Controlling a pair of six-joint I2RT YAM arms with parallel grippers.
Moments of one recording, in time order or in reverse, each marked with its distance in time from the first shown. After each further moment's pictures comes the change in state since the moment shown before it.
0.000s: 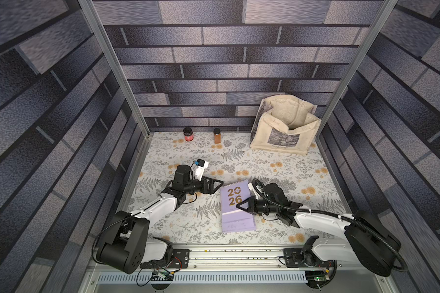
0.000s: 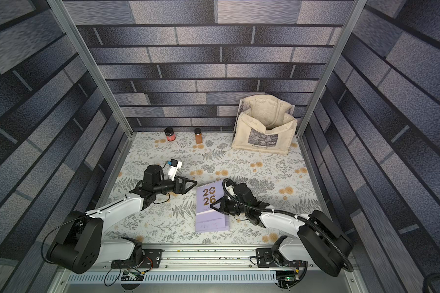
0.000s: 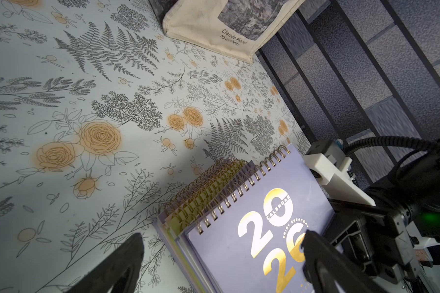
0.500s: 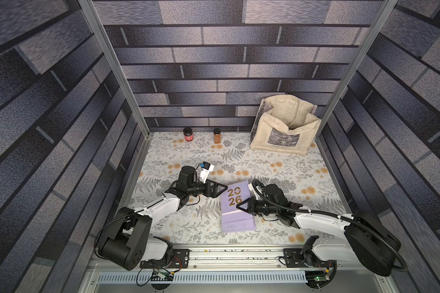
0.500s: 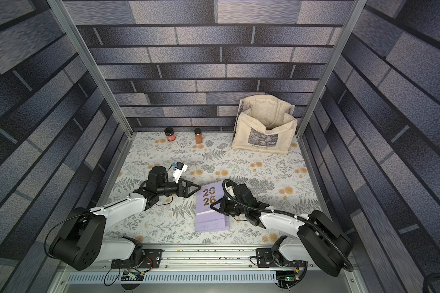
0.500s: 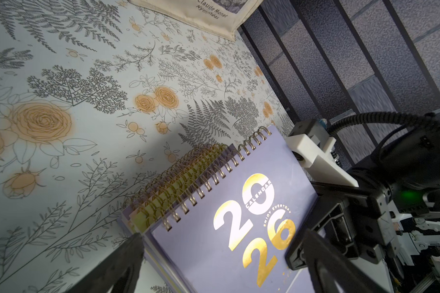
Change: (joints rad) left arm -0.061 0.041 0.000 0.008 0.064 -0.005; right arm 0.006 0.001 -0.010 0.012 0.018 0.007
